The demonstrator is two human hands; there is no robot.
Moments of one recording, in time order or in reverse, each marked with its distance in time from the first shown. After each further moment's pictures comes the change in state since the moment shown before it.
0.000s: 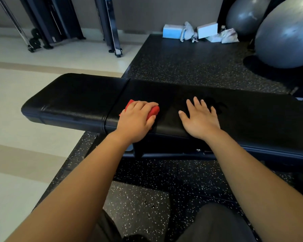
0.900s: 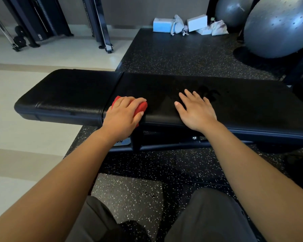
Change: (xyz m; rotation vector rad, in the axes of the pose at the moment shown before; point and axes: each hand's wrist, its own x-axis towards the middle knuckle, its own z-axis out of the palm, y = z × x) left_hand -0.028 -0.019 -0.011 0.025 -0.015 0.055; right_hand -0.015 0.005 0.007 0.036 0.079 -0.078
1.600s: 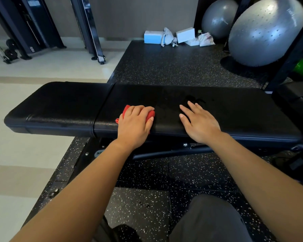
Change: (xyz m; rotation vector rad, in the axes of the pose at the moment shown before) left_hand 0.015 0.055 0.018 -0.040 0.112 -0.040; right_hand -0.024 0.036 -0.011 -0.026 -0.009 -0.007
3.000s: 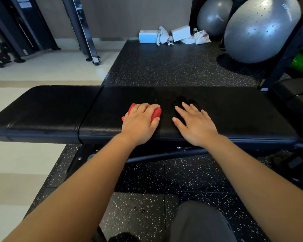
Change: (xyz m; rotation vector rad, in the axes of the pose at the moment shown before) left_hand 0.034 0.036 0.014 -0.015 -0.160 0.047; right_hand 0.001 0.015 -0.004 0.044 -0.011 0.015
